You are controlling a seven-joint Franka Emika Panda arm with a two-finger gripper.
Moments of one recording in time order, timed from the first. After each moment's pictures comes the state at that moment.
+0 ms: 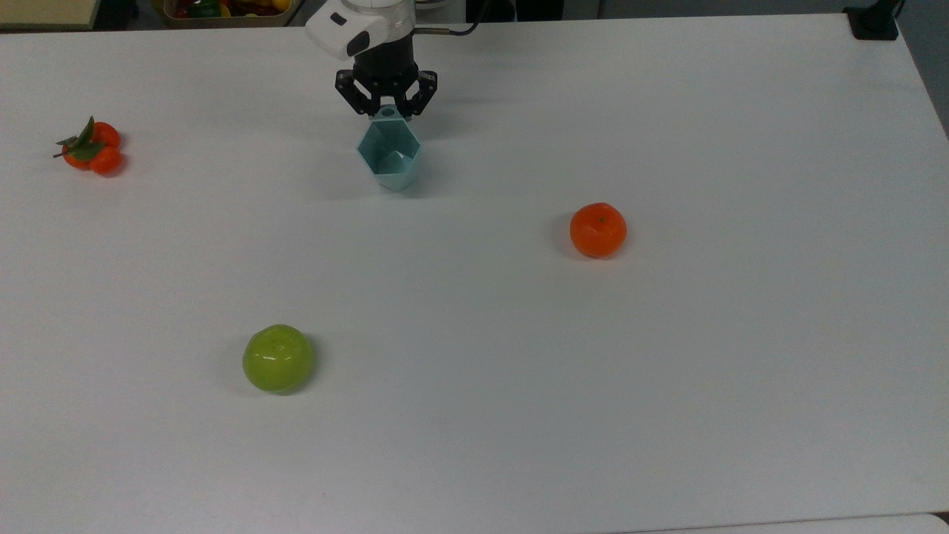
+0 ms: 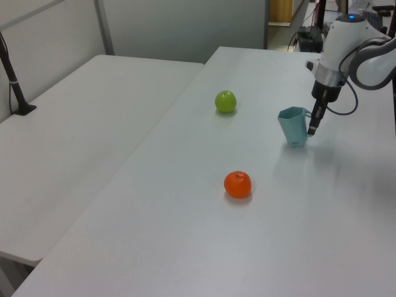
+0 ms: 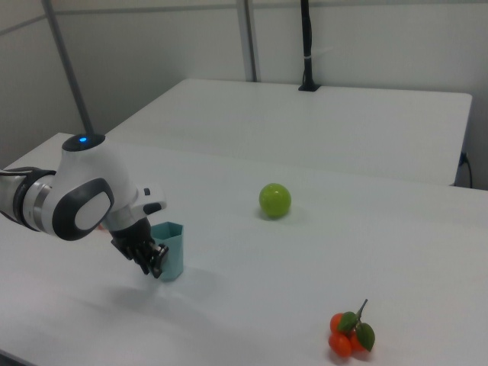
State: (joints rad) arm -0.05 -0.12 0.08 -2.48 0.00 2.53 -0.04
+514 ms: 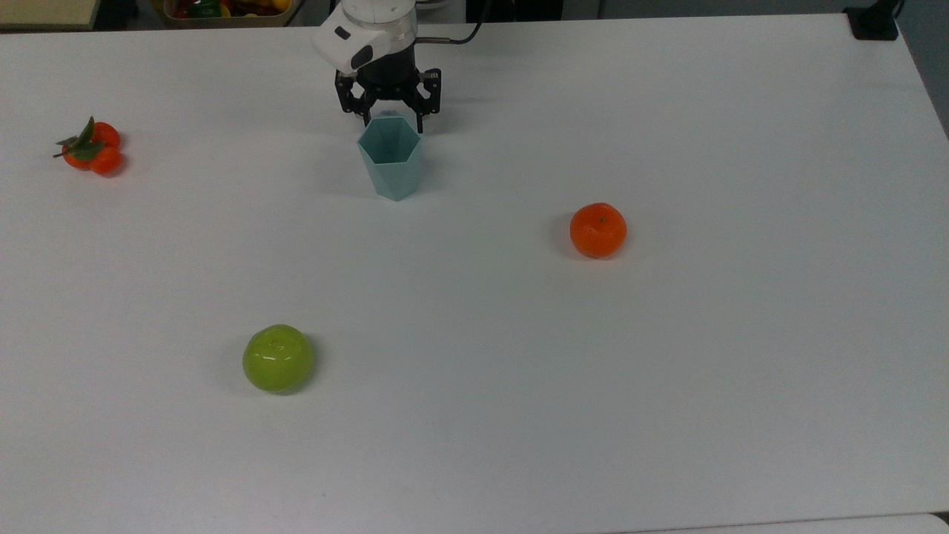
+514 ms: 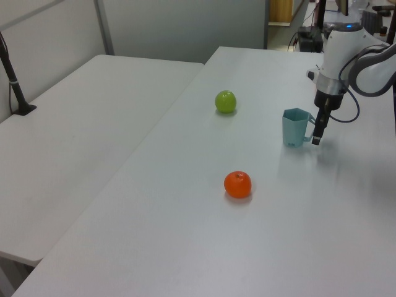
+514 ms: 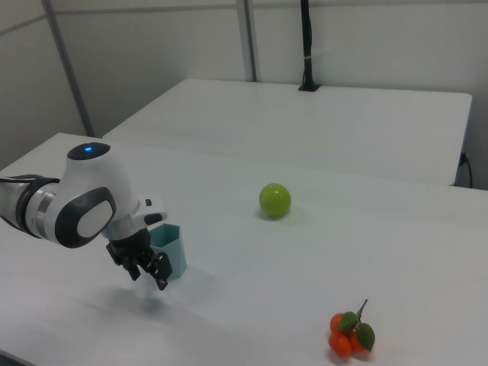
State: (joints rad) arm -0.05 -0.09 0.08 -2.50 0.00 2.52 -0.04
